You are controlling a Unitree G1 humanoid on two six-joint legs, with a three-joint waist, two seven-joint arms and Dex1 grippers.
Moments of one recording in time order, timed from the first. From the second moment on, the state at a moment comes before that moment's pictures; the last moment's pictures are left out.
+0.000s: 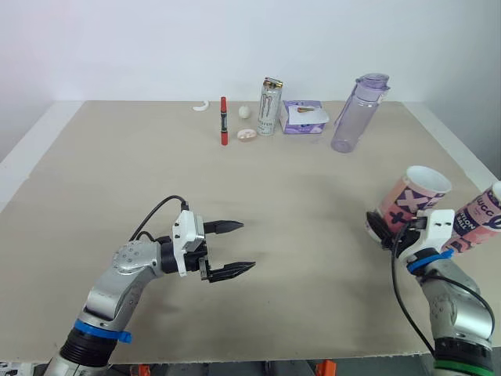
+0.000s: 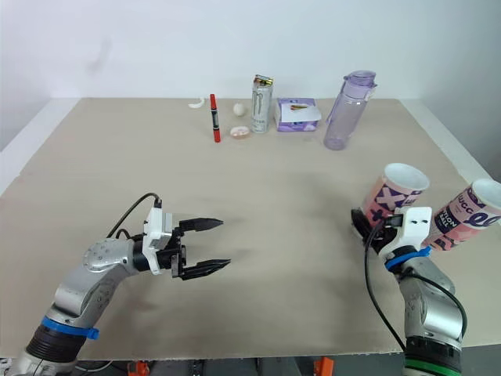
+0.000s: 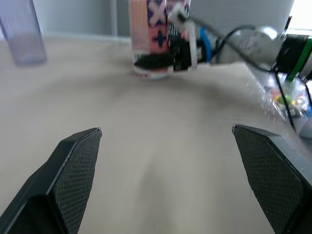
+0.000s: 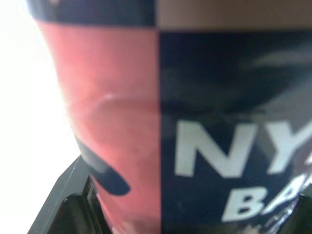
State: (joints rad) left arm -0.20 0.45 -0.15 -0.24 -0.48 0.21 -1.04; right arm -0.14 -0.46 -0.45 0.12 0.37 0.25 0.49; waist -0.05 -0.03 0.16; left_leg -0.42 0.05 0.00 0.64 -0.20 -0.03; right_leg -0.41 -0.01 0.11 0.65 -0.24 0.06
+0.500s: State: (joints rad) left arm -0.20 0.45 -0.15 -0.24 -0.43 0.17 -1.03; right arm -0.17 -0.44 -0.44 0.15 0.39 0.24 0.43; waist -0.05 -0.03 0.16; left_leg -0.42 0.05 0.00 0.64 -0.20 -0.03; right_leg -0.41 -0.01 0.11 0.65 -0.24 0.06
